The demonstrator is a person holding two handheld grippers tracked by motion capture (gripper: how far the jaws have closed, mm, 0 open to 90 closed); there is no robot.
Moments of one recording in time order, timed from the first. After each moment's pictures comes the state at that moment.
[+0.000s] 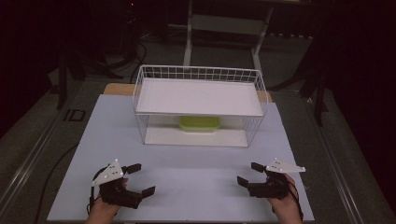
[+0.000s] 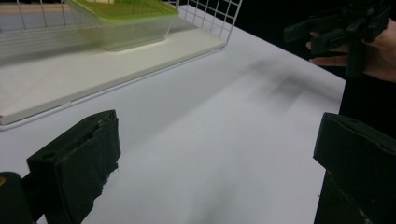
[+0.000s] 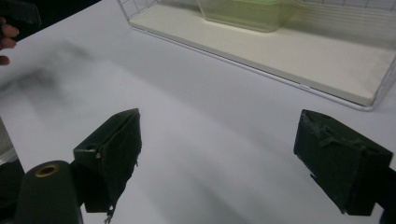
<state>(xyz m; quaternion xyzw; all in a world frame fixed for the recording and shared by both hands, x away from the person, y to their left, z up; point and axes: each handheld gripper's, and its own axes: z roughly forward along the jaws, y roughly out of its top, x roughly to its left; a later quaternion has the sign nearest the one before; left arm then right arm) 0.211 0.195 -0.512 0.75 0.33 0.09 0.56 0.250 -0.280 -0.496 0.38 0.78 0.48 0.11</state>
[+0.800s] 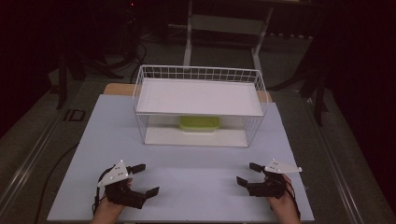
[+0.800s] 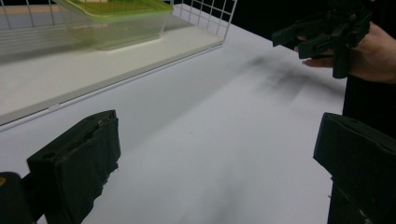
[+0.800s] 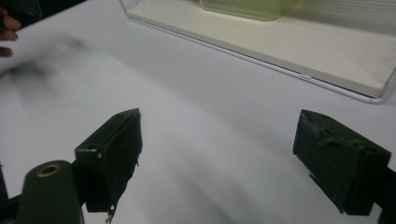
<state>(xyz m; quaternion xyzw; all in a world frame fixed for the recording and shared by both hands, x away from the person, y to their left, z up) 0.215 0.186 -0.521 0.76 0.32 0.10 0.56 0.262 -0.285 -0.520 0.36 0.79 0.49 0.11</state>
